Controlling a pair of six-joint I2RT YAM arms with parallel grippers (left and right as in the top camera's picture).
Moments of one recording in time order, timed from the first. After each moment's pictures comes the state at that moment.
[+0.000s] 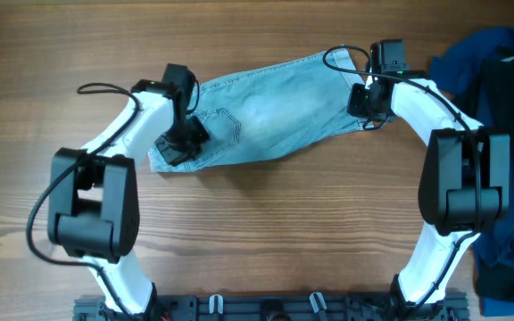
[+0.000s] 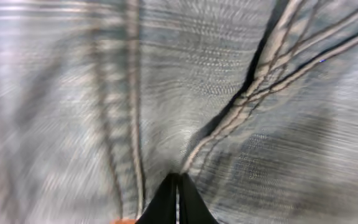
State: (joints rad) left arm -0.19 1.94 1.32 -0.97 0.10 -0.73; right arm 0.06 2.07 1.38 -0.57 -0.01 0.26
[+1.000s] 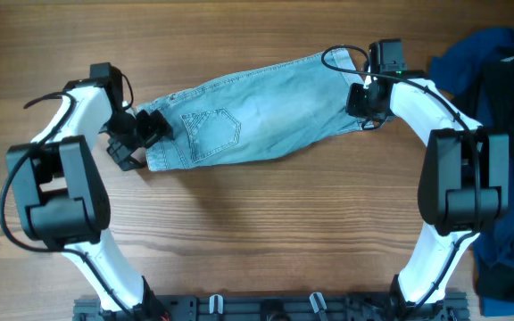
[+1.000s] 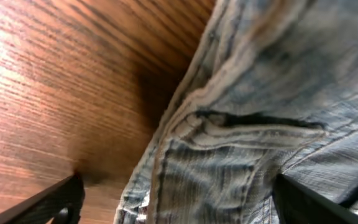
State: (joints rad) left arm 0.13 2.03 1.36 -0.97 0.26 -0.52; right arm 0.06 2.07 1.38 -0.57 -0.02 0.26
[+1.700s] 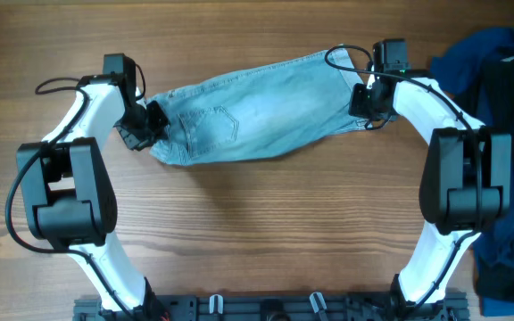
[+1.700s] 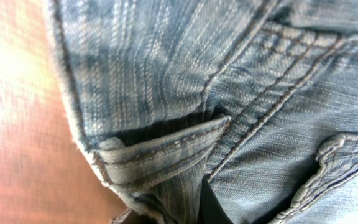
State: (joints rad) left arm 0.06 2.03 1.38 -0.85 0.19 -0.48; right arm 0.05 2.07 1.39 -0.60 -0.03 0.24
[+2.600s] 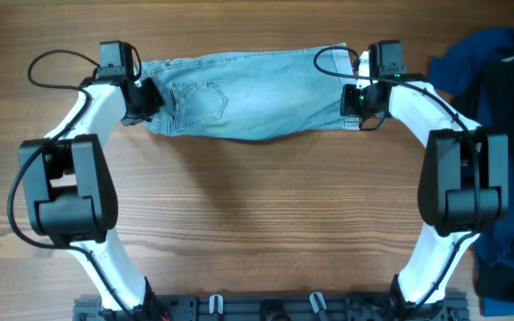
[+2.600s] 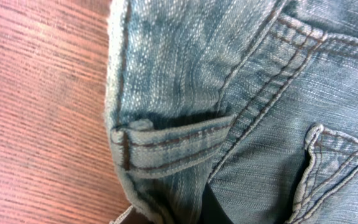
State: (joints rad) left arm 0.06 2.04 1.37 -0.50 0.08 -0.42; right arm 0.07 2.06 1.35 -0.47 -0.16 0.14
